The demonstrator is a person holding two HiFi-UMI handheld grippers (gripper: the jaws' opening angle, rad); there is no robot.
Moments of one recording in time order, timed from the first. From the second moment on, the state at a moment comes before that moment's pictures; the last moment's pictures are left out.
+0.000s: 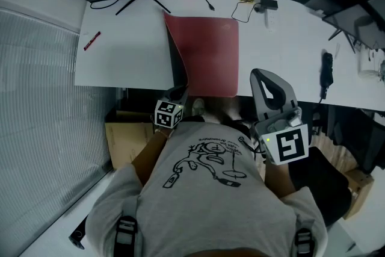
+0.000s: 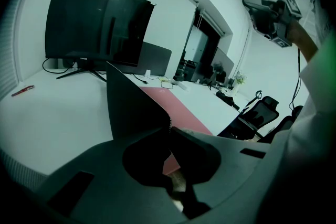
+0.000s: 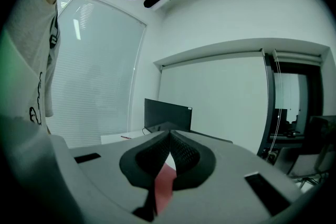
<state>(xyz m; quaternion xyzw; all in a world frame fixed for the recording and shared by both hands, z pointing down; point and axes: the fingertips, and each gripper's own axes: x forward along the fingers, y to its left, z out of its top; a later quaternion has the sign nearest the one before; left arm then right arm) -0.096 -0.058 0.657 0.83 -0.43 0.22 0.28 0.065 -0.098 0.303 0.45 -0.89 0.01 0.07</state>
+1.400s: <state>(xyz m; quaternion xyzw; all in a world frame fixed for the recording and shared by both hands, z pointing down) -0.035 -0.054 0.656 0.83 -0.42 0.23 0.28 0.126 -0.096 0.299 0.45 -0.89 0.01 0.06</state>
